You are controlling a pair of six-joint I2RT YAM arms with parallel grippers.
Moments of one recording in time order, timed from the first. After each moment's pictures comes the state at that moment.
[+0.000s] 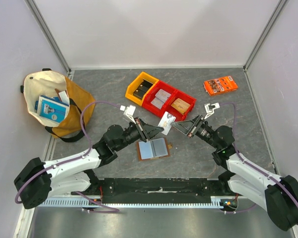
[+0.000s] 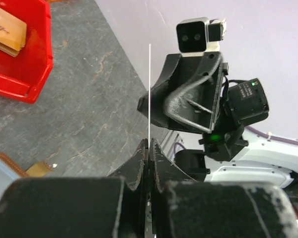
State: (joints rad) left arm -0.89 1.06 0.46 0.64 0.09 -0.94; right arm 0.48 0.93 0.26 0.85 -0.44 1.15
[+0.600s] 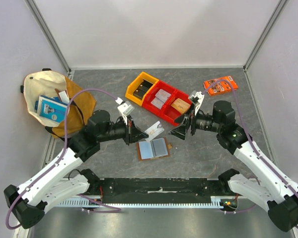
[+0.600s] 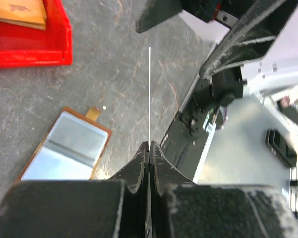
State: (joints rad) left arm -0.70 0.83 0.78 -0.21 0.46 -0.43; right arm 0.48 0.90 0.79 -0.10 -0.70 0.29
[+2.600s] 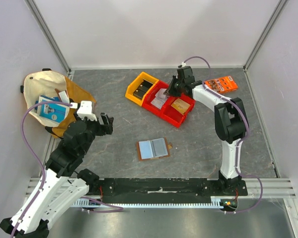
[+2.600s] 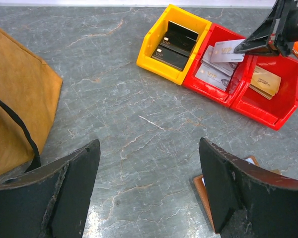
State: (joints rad) left arm -0.53 0.54 0.78 -0.49 -0.34 -0.22; right arm 0.37 2.05 1.57 -0.23 -0.19 0.67
